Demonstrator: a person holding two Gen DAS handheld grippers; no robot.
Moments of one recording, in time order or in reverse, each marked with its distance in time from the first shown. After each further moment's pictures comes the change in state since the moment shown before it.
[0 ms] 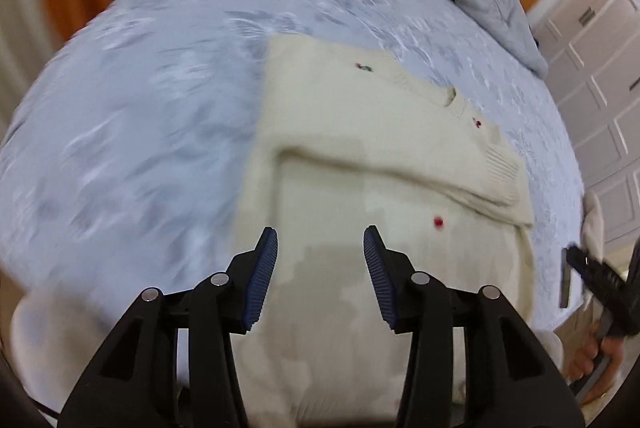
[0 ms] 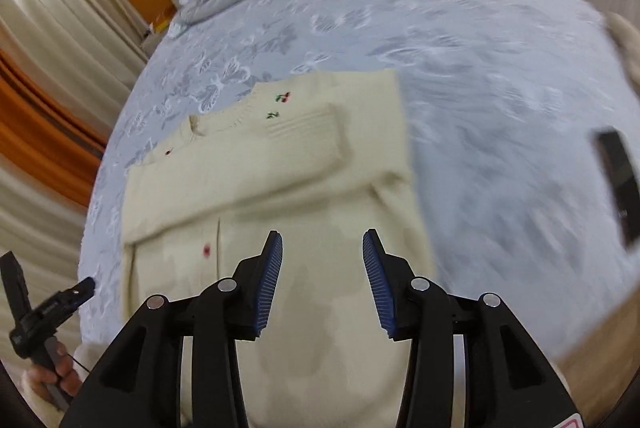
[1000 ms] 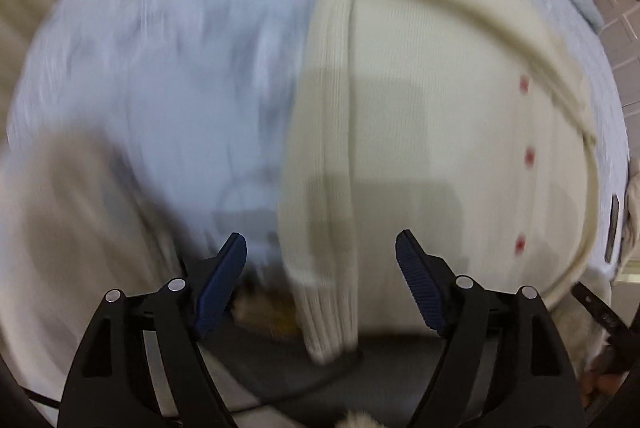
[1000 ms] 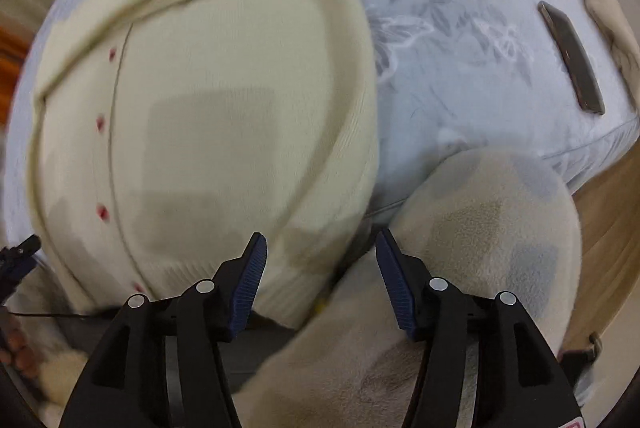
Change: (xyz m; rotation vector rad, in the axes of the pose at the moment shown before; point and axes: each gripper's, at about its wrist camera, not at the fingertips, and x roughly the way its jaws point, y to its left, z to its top) left arm 0.000 0.041 -0.132 -0.101 0.312 0.152; right arm -0.006 -0.012 -0.153 -0.088 0.311 -0.344
